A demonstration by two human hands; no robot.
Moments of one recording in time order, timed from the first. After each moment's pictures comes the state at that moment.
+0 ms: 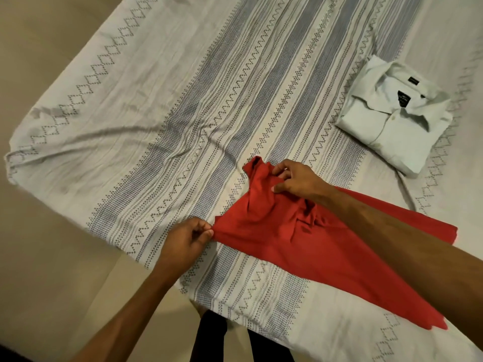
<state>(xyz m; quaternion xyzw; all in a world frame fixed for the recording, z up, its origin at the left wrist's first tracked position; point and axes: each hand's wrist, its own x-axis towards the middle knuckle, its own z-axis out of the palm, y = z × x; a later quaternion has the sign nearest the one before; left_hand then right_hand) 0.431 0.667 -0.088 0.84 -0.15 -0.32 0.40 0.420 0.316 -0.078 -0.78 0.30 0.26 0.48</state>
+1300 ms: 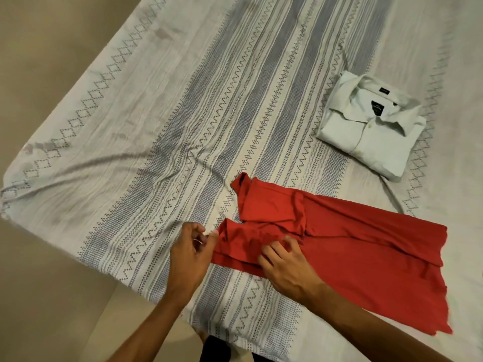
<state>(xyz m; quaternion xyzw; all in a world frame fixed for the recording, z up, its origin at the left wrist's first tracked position) 0.414 0.620 -0.067 0.86 -0.05 -0.23 0.46 0.260 0.404 -0.101 -0.99 -0.11 0.04 0.02</state>
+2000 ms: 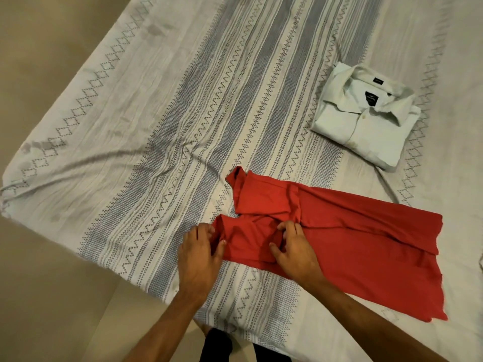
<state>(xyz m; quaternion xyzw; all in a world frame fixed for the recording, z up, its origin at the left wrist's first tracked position) 0.383 0.610 -0.088 0.94 -0.18 -0.18 0.25 0.258 0.392 -0.100 -0.86 0.34 0.10 0.36</state>
